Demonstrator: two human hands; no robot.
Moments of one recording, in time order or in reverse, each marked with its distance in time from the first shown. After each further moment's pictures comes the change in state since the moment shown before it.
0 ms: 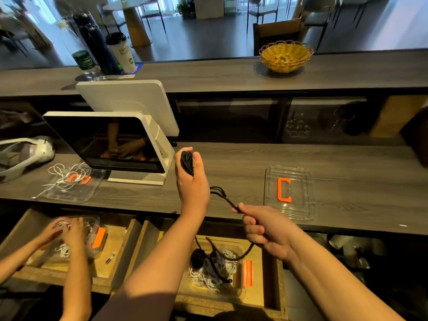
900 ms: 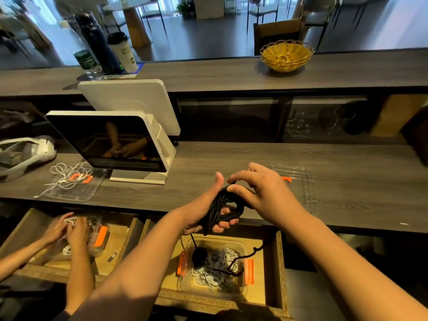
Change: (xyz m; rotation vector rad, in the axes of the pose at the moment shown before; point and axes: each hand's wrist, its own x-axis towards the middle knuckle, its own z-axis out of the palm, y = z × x) left_hand -0.008 0.003 -0.038 -0.177 -1.293 -0.733; right_hand 0.000 -0.040 0.016 -1.521 0.200 -1.054
